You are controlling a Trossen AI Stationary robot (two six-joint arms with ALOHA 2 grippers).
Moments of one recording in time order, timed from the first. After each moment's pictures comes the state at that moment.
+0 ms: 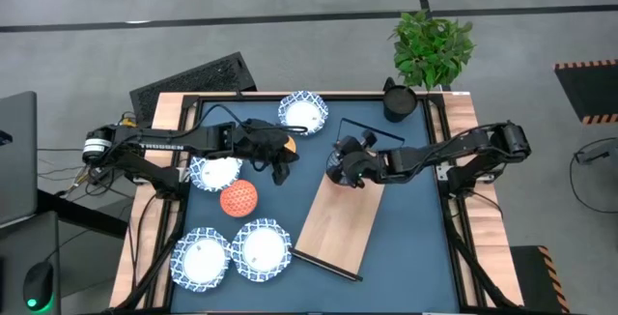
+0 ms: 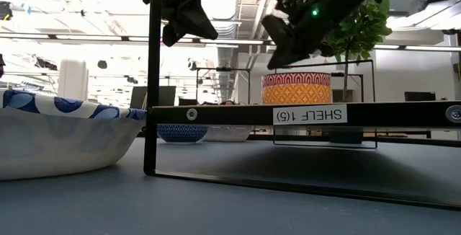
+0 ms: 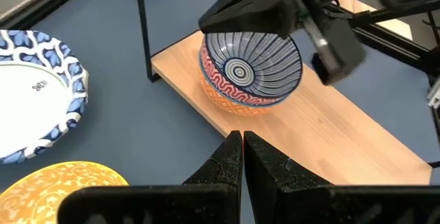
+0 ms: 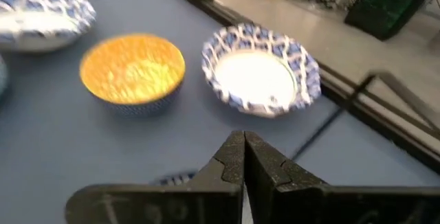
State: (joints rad) left arm 0.12 1.34 1.01 -0.22 -0.03 -0.35; right arm 0.07 1.51 0.93 -0.08 0.77 0.39
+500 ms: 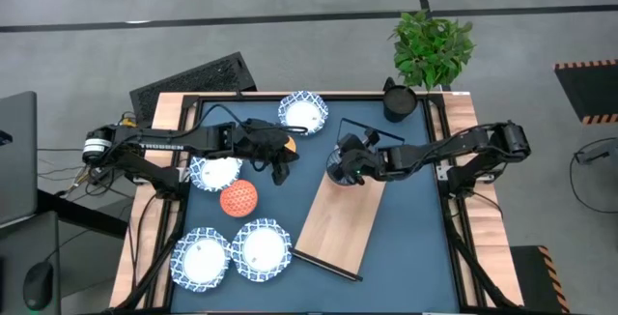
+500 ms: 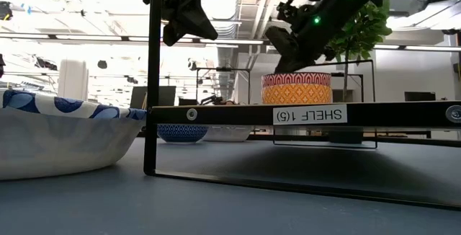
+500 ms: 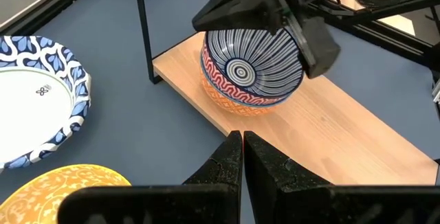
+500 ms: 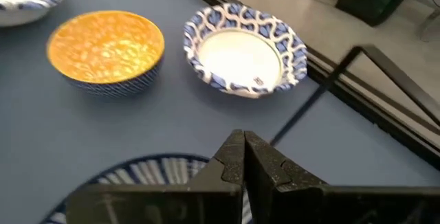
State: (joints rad) left arm 0.12 1.34 1.01 -0.22 -0.03 -0.33; right arm 0.04 1.51 0.93 -0.19 0.76 0.44
